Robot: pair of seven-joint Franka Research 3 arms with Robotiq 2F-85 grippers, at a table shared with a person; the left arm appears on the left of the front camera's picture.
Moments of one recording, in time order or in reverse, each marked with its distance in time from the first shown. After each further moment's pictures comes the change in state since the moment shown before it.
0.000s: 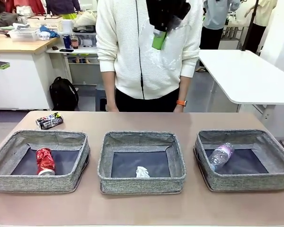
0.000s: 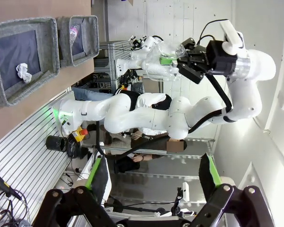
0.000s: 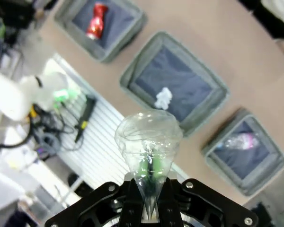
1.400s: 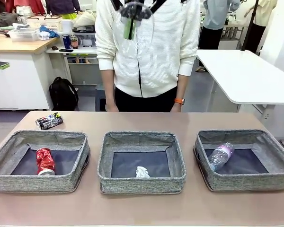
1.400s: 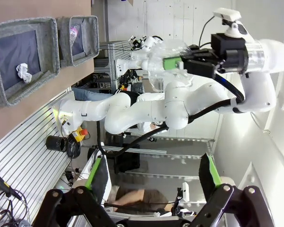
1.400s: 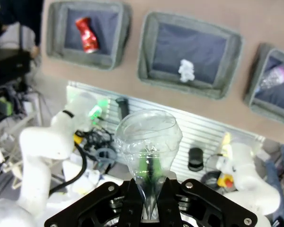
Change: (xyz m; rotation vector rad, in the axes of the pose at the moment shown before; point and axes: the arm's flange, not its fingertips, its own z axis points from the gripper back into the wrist) left arm 0.000 0.000 0.000 0.000 0.000 0.001; right arm 0.052 0.018 -0.008 0.032 0.167 -0.521
